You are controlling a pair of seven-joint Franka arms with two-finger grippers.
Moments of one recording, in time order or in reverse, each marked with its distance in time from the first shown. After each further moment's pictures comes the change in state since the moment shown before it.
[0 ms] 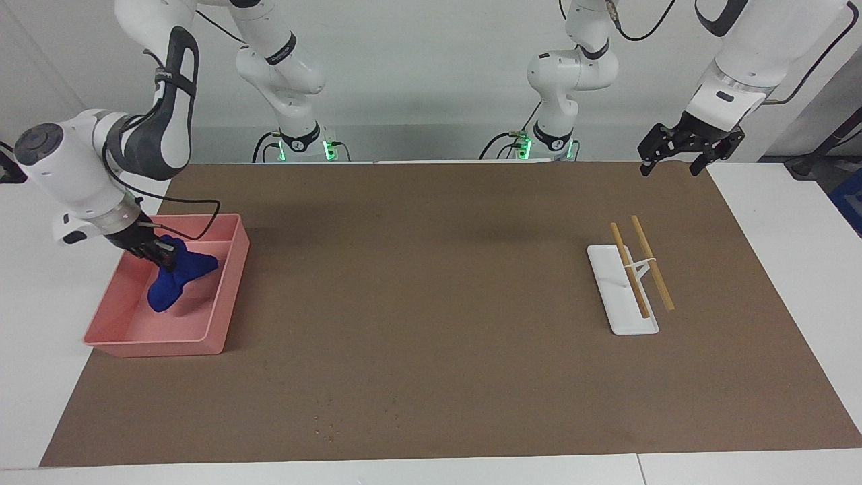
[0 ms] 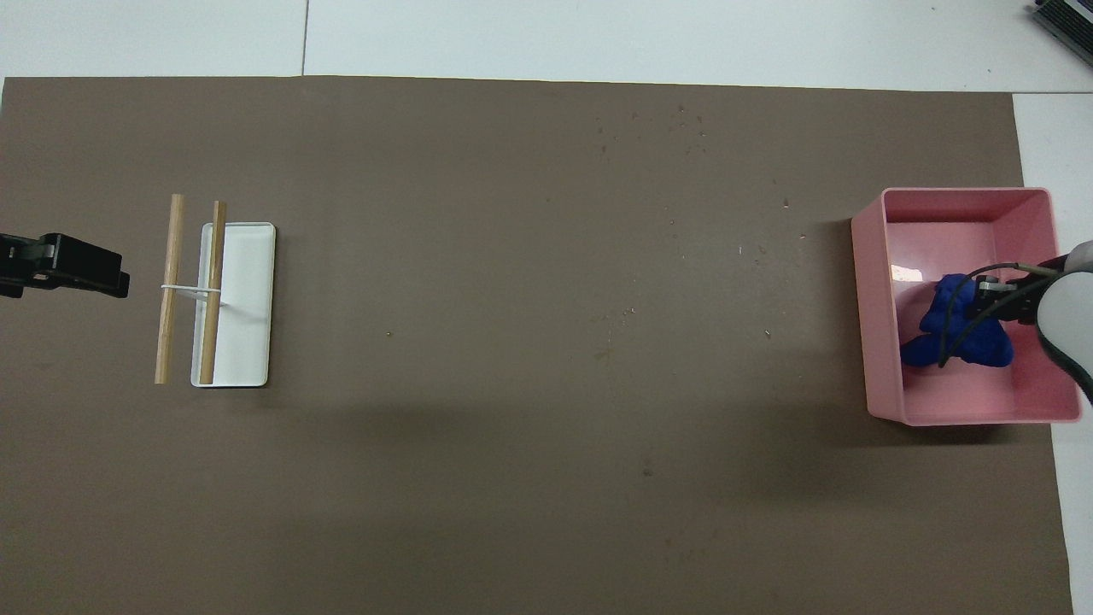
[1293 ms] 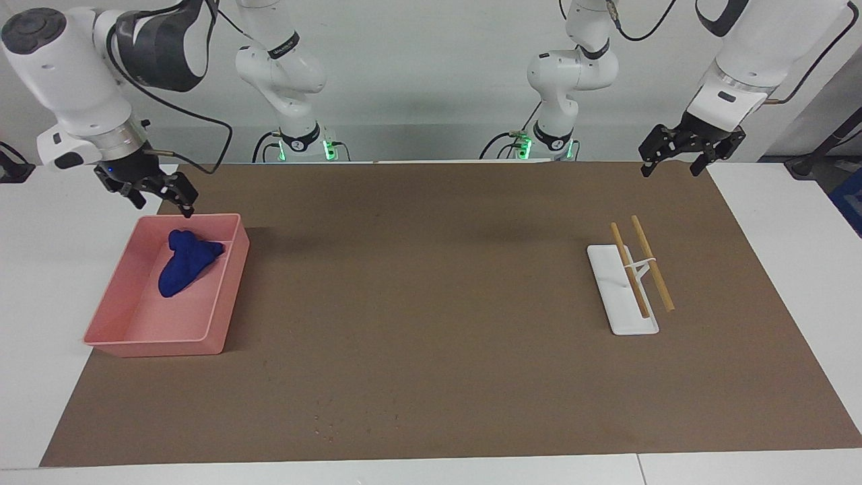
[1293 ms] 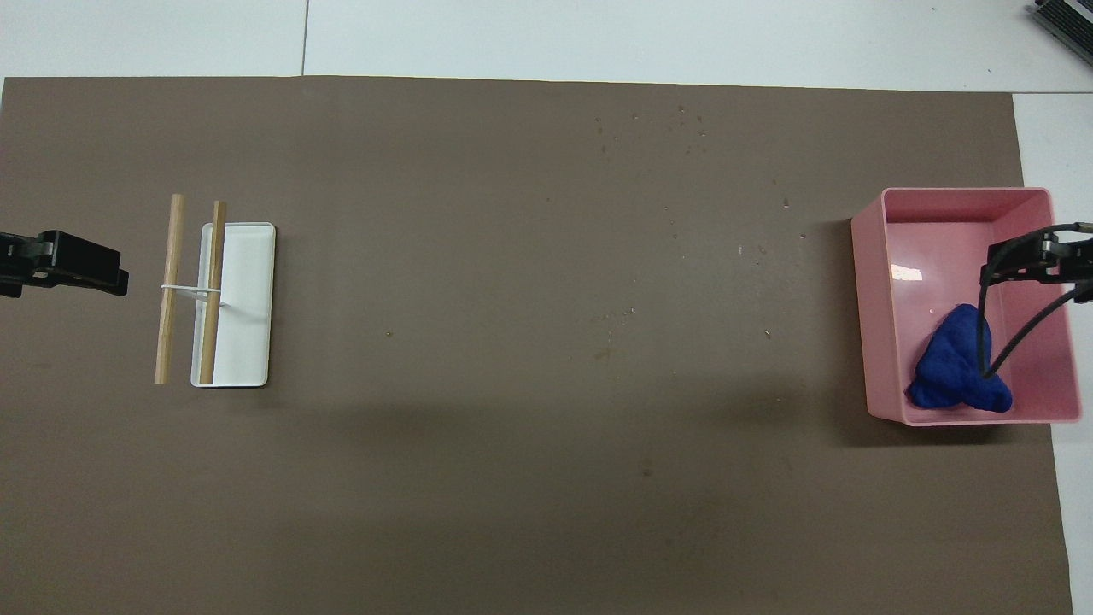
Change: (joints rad) left arm 0.000 0.000 0.001 -0.001 0.000 0.005 -0.017; right arm 0.077 -0.174 0.143 0.305 -0.062 -0.404 0.158
